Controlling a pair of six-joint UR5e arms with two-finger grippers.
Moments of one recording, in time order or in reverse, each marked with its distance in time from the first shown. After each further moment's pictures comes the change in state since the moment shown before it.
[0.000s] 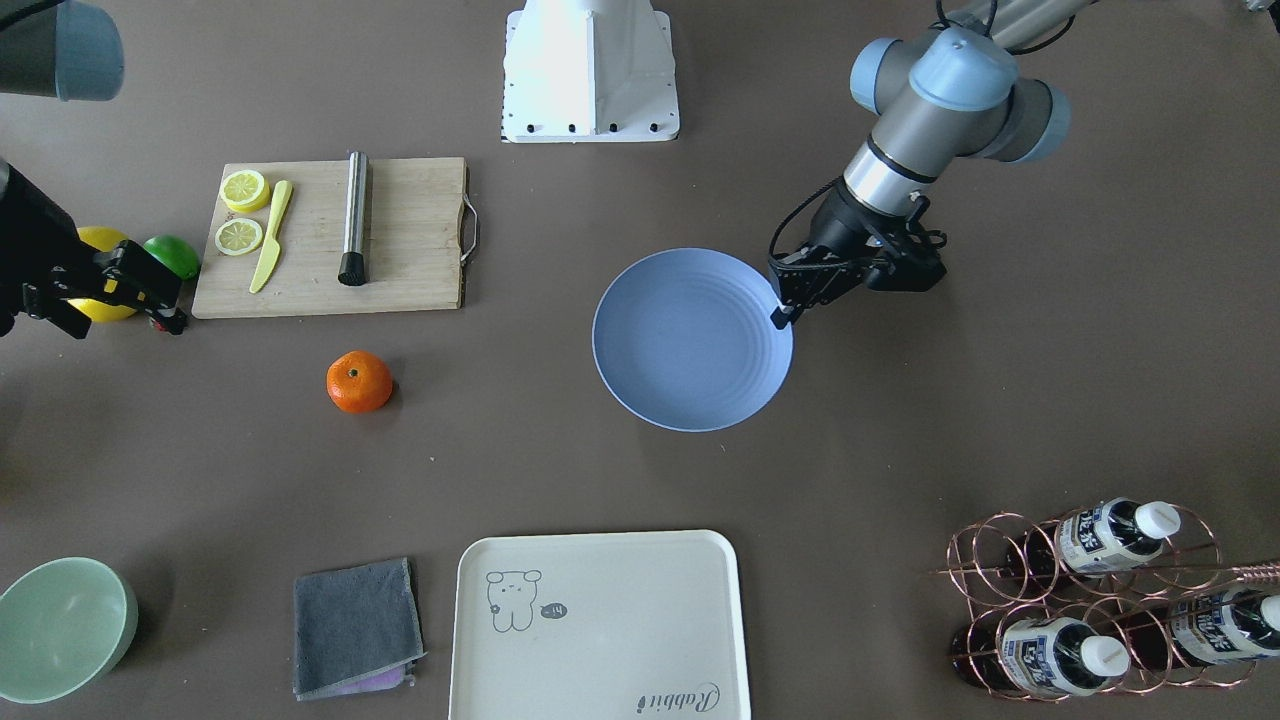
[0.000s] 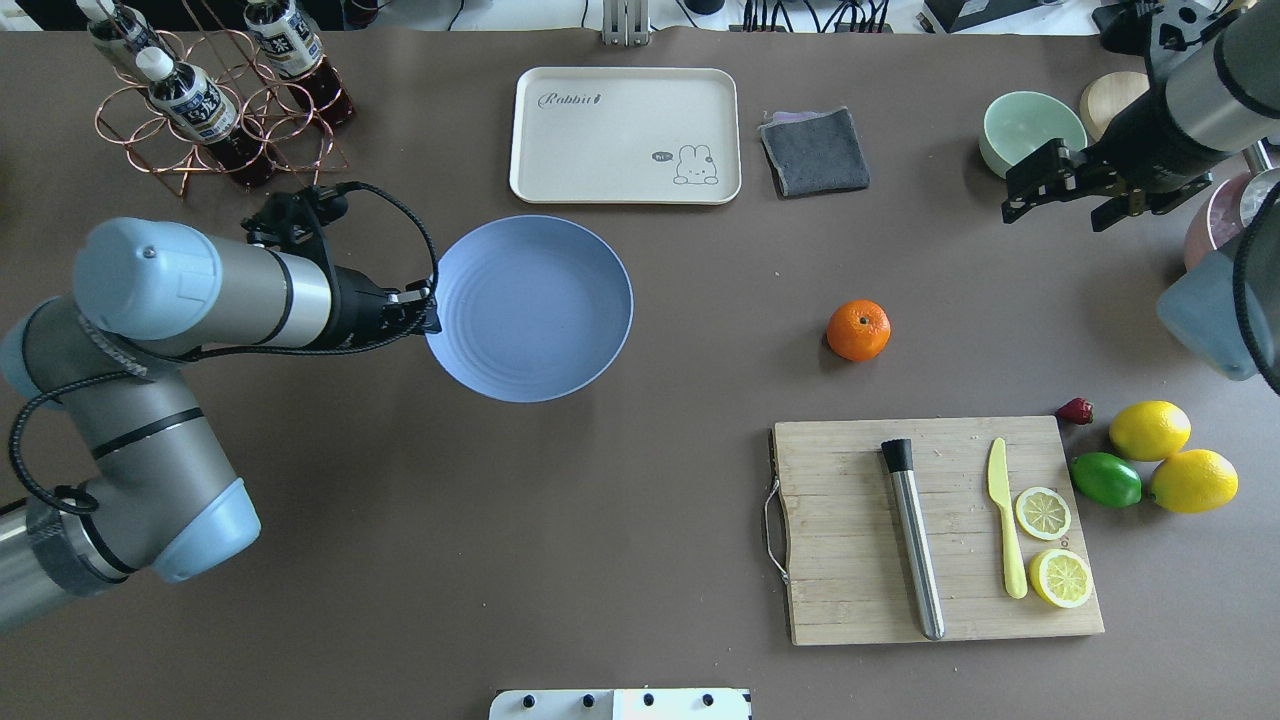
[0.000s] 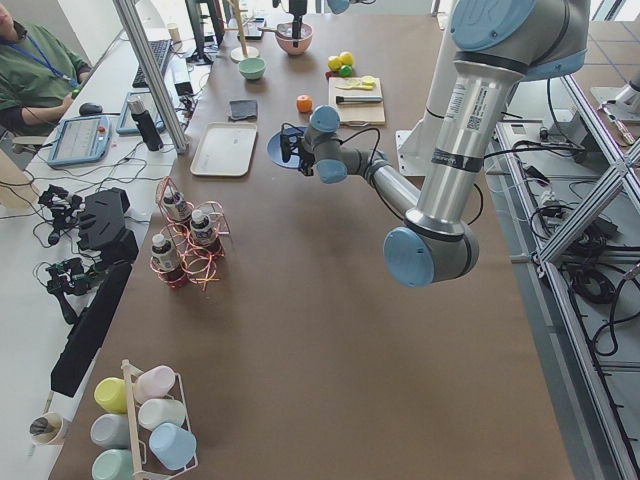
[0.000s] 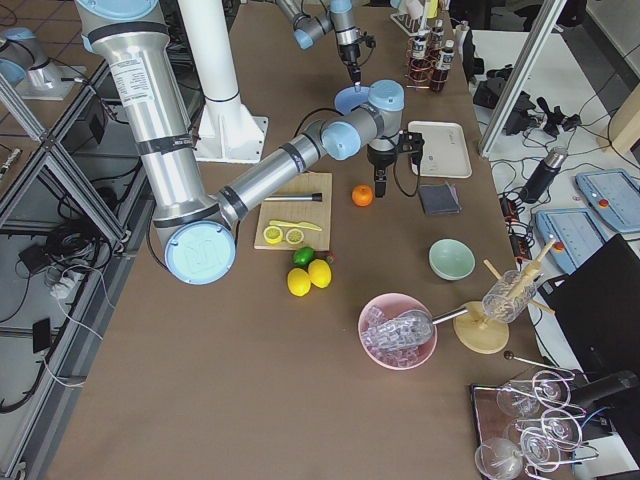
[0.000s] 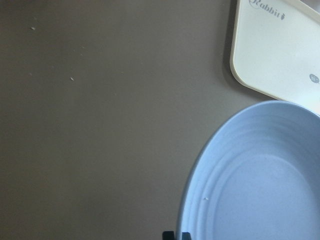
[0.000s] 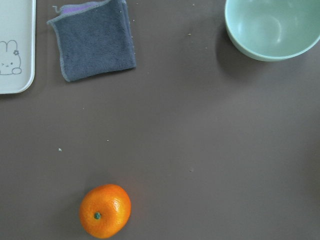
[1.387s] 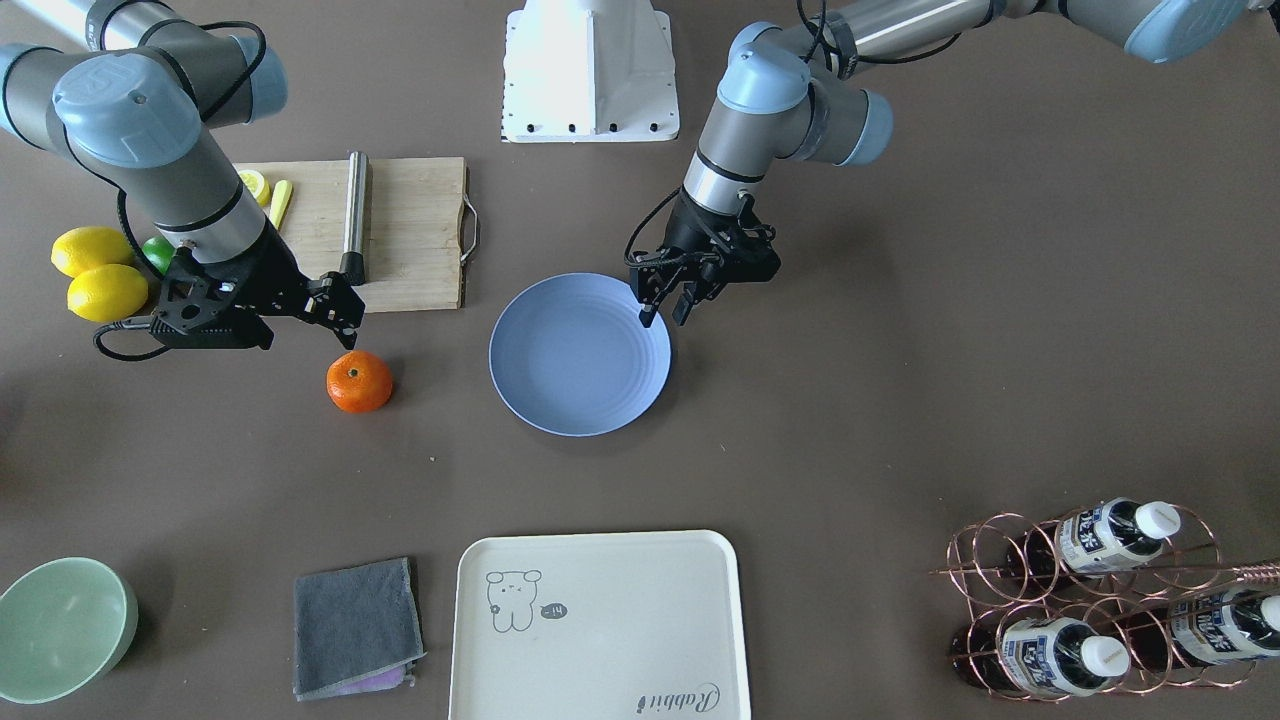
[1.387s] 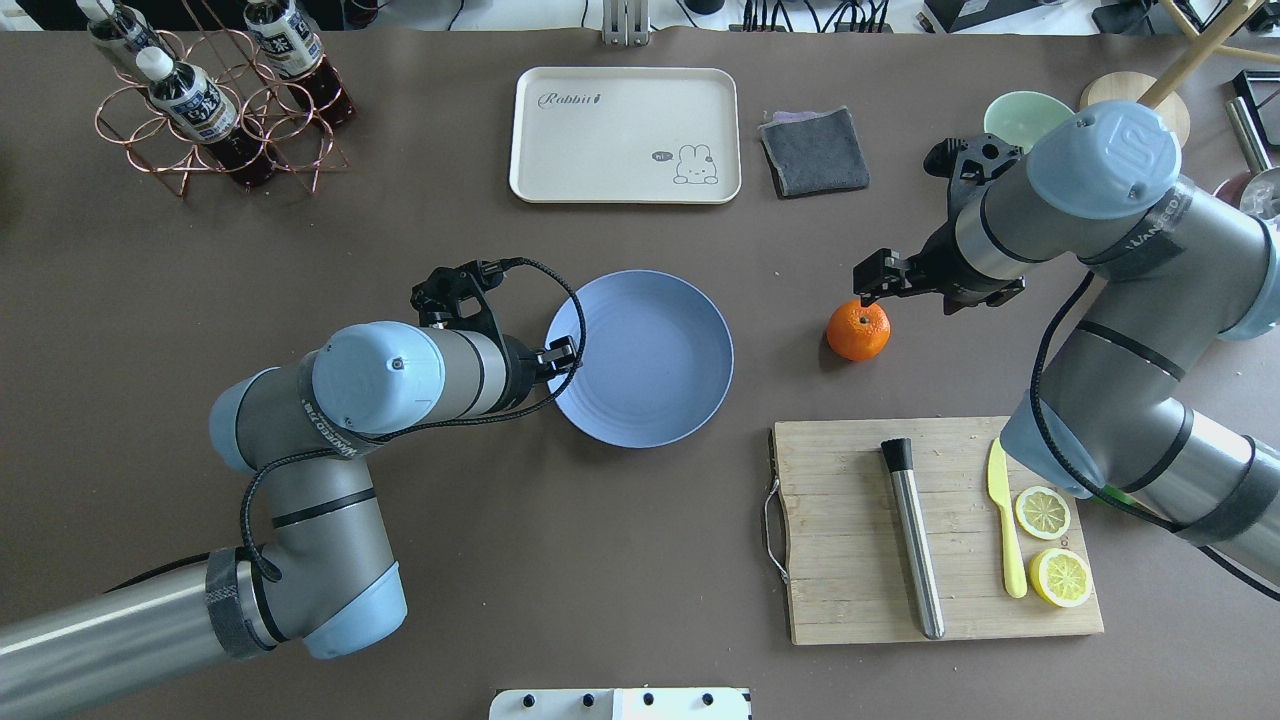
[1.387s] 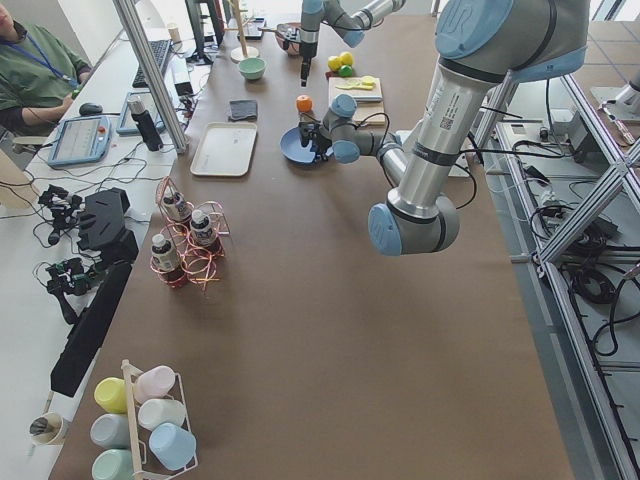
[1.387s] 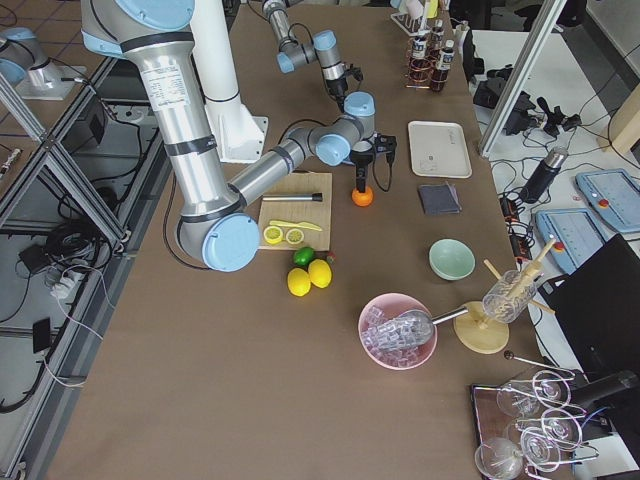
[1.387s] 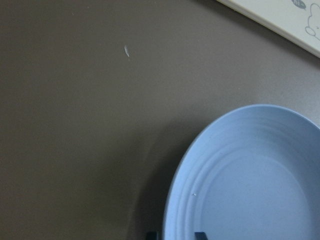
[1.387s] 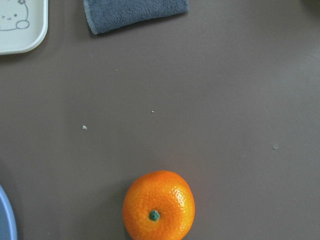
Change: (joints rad) left arm 0.156 -0.161 0.116 0.056 0.197 -0.070; right arm -0.259 0.038 -0.094 0.152 -0.217 0.240
